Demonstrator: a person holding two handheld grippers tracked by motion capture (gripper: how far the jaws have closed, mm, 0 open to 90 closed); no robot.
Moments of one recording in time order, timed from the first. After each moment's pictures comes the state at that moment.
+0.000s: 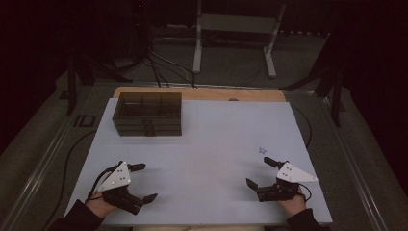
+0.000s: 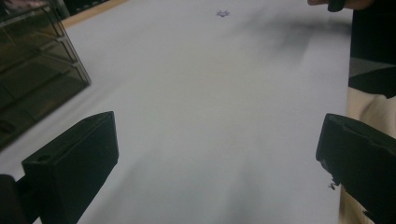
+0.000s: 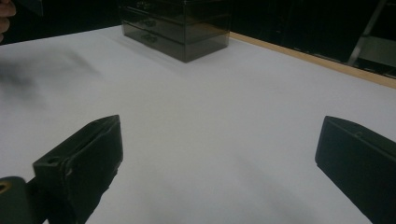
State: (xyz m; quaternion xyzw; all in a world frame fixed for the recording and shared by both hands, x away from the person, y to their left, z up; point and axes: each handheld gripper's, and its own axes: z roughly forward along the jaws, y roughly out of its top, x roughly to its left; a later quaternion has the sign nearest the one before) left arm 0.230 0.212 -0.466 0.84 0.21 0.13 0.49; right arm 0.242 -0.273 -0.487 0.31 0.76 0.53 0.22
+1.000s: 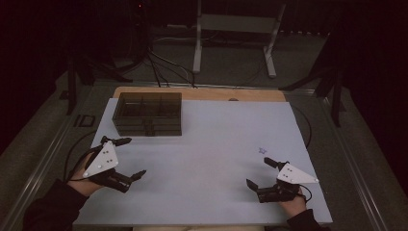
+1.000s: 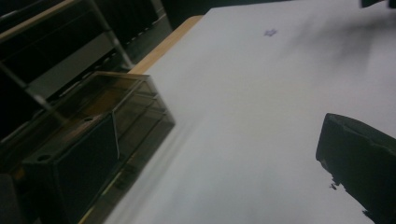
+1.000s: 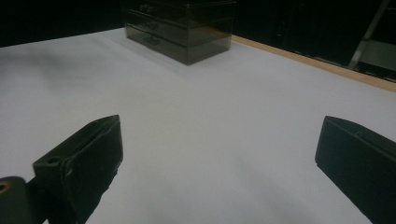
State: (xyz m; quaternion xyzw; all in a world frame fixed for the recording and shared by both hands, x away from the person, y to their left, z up) left arm 0.256 0.233 -0.405 0.84 0.16 0.26 0.45; right arm 0.239 -0.273 -0.486 0.30 0.76 0.53 0.22
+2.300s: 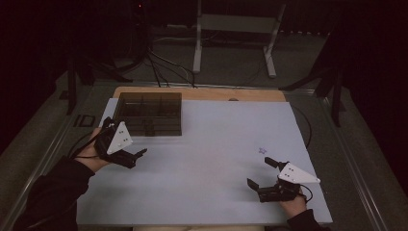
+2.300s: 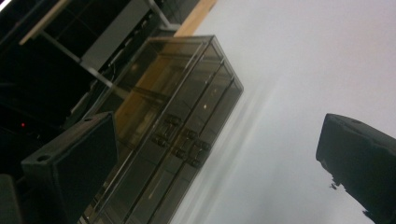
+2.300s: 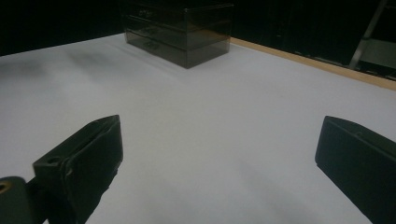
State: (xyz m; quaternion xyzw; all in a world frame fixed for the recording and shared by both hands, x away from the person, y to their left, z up) left arm 0.312 0.222 -0.408 0.87 0.16 0.34 0.32; right arm 0.239 -0.275 -0.485 0.31 0.75 0.54 0.21
